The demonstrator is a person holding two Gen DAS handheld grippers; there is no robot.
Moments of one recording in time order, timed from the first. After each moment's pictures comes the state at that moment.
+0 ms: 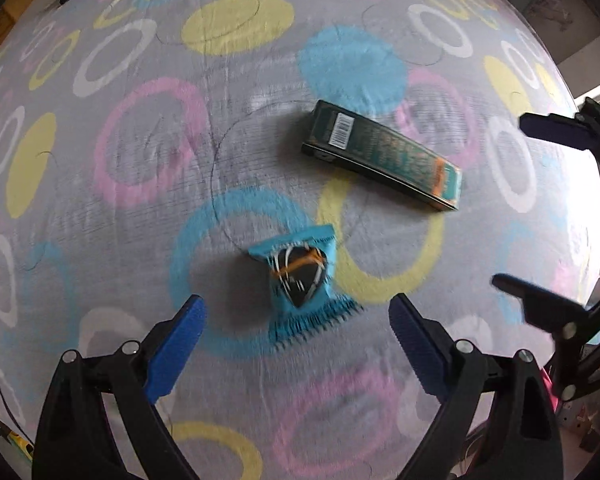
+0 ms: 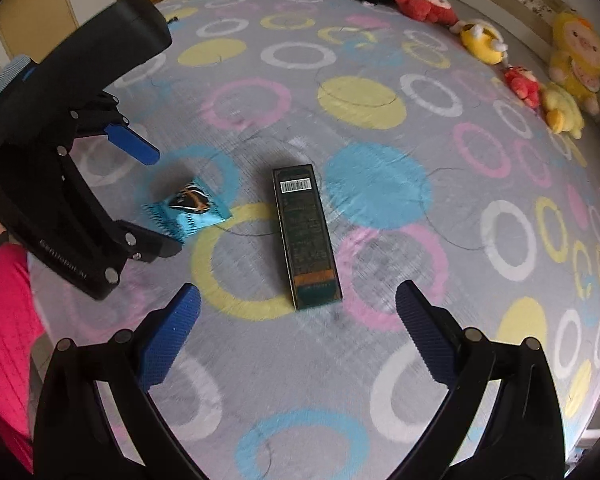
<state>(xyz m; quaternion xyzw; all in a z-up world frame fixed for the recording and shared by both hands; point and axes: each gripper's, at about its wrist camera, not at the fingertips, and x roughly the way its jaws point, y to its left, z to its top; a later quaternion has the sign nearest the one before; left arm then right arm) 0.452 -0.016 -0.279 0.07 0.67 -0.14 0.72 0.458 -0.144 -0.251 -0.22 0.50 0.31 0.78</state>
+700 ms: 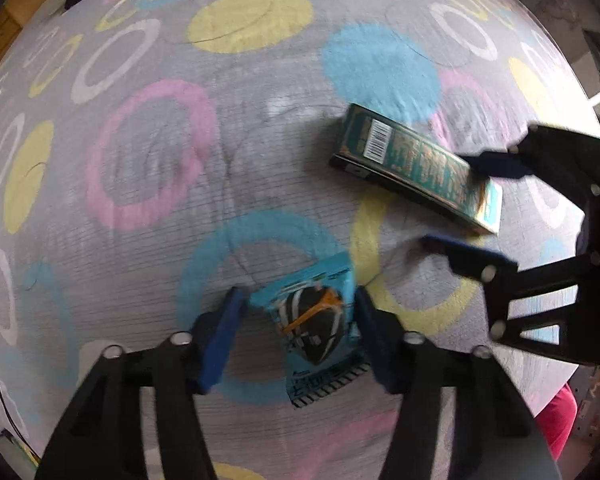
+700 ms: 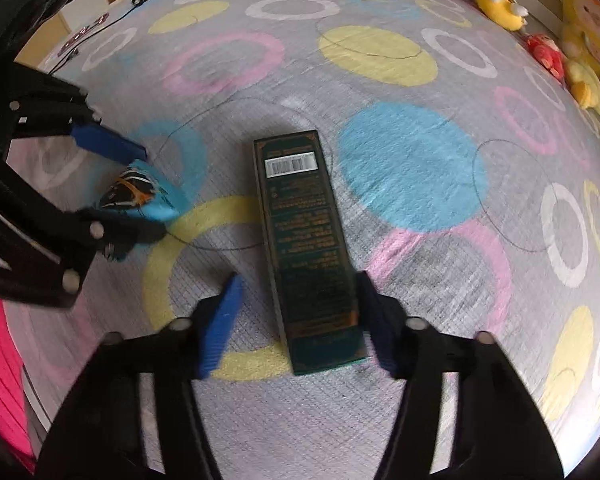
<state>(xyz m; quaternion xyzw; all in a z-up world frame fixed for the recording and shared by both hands) 0.470 -0.014 -0.300 0.08 0.66 -0.12 0.74 0.487 -0.126 -0.310 -0.19 0.54 0.30 0.76</state>
